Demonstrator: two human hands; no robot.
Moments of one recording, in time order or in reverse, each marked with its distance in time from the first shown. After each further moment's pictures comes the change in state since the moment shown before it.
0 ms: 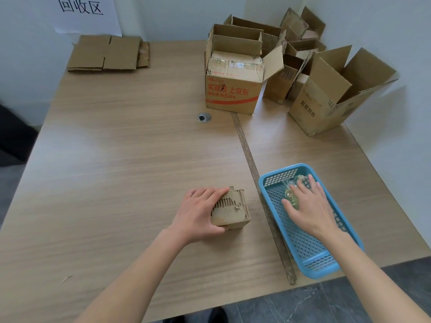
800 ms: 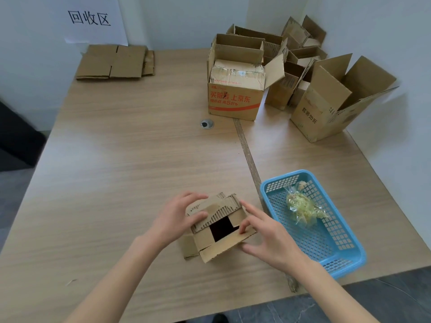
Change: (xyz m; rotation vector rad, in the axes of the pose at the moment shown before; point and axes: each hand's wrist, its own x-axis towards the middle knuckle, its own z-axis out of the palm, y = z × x) left_hand -0.023 -0.026 -0.042 -0.410 -0.057 -0.296; right_hand -0.054 -0.093 0.000 0.590 -0.049 -0.472
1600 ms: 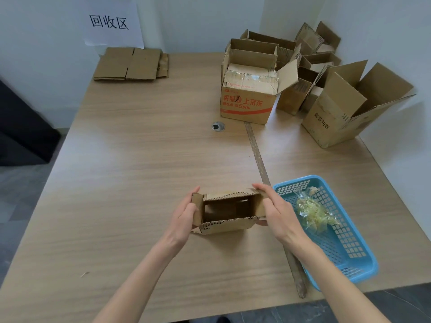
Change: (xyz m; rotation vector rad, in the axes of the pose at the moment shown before) left_hand -0.025 0.019 0.007 -0.721 0.196 -0.357; right_hand 0.046 -0.035 -0.025 0.384 0.171 0.417
